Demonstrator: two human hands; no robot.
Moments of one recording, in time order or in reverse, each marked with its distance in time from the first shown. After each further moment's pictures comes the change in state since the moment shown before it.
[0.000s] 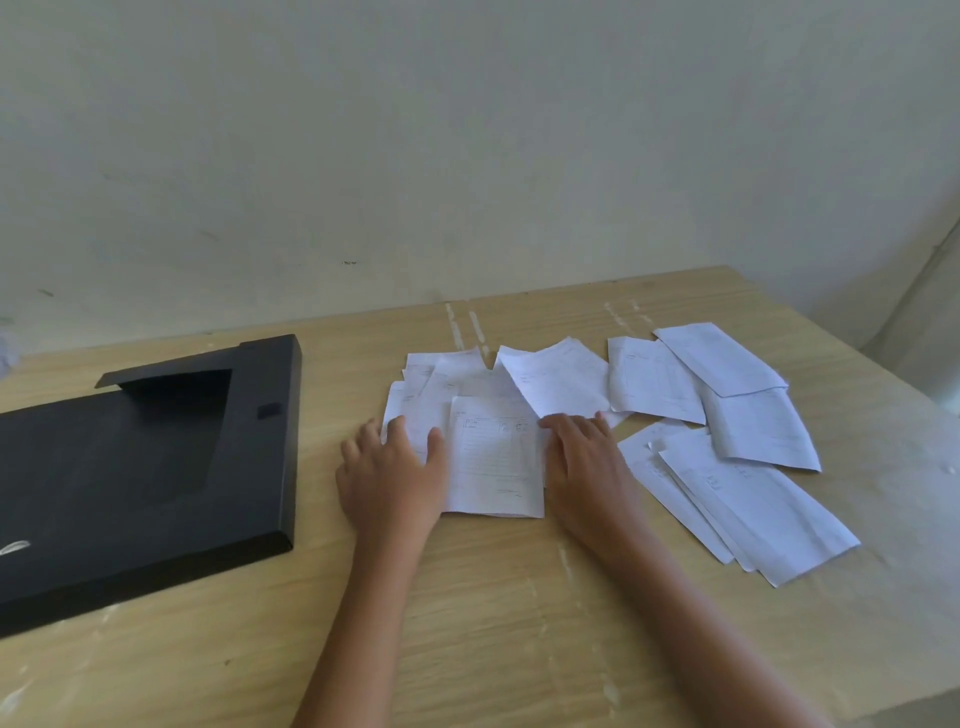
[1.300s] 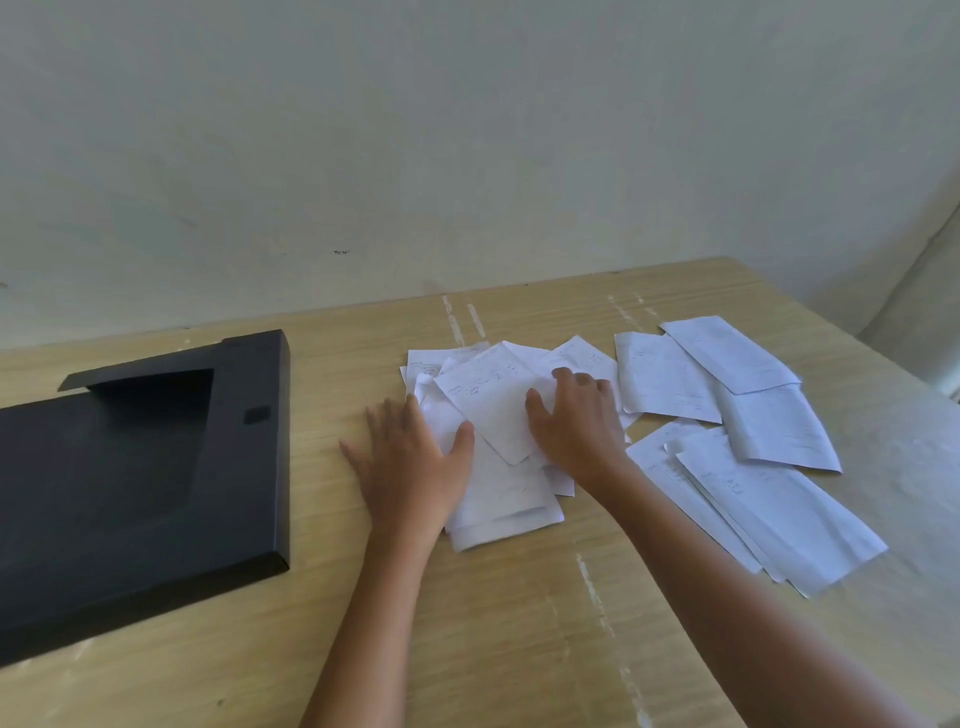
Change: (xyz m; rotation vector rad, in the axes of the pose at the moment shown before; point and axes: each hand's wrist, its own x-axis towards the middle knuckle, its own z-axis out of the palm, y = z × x) left_hand 0.024 0.009 0.015 -0.076 -0.102 0.109; right_hand 0.068 -0.019 0.015 -0.091 -0.133 0.249
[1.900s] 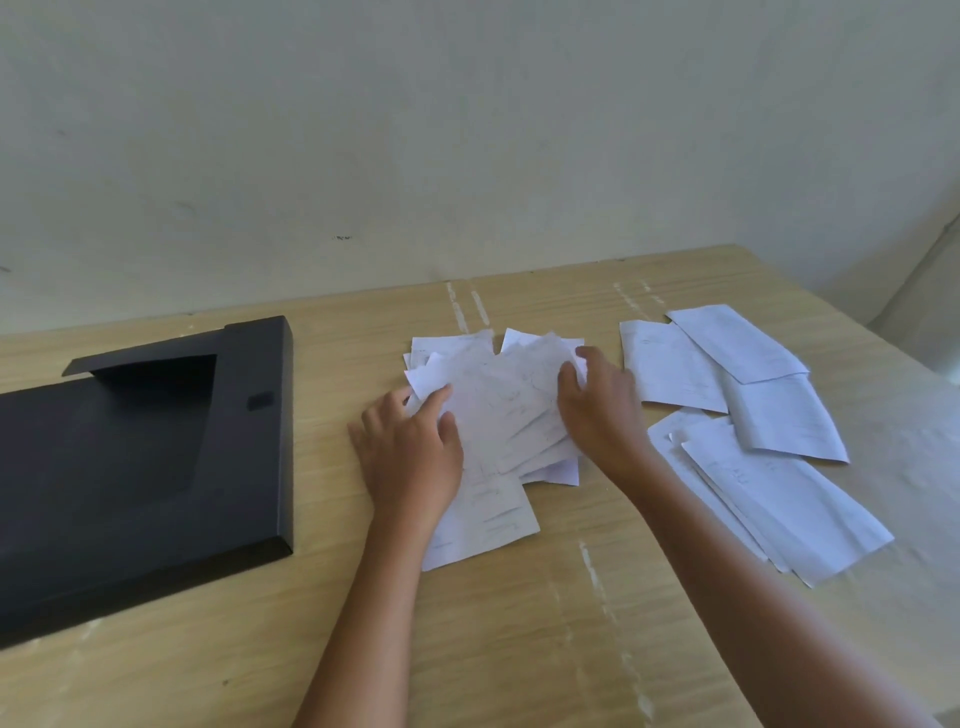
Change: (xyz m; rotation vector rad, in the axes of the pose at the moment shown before) left_hand -0.001 -0.008 0.003 0.026 0.102 0.108; right_hand -0.006 0.009 -0.015 0.282 0.054 0.043
